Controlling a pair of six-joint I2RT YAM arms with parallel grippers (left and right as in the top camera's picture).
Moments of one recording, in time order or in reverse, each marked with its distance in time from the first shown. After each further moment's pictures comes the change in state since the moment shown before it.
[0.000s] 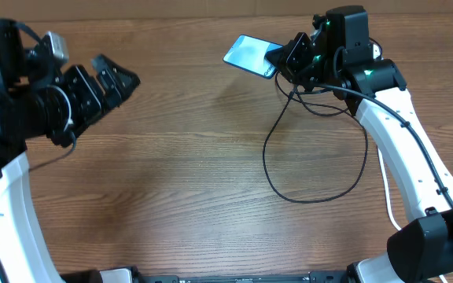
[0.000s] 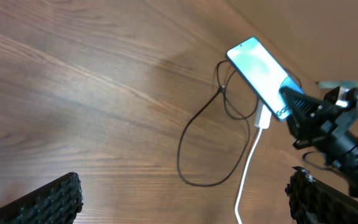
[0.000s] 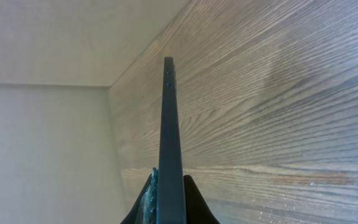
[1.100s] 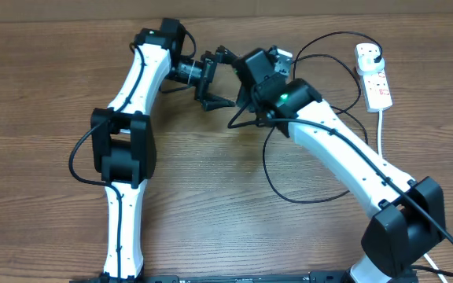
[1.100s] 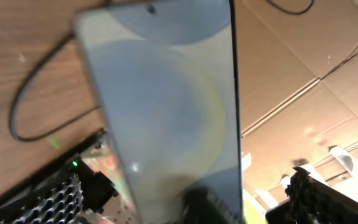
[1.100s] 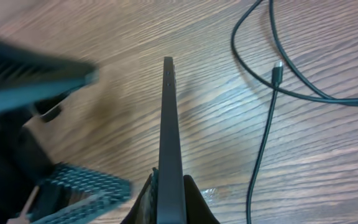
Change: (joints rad) left arm -0.275 0.986 0.021 0.433 0.872 -0.235; right arm 0.333 0.111 -0.006 -0.175 0.782 -0.114
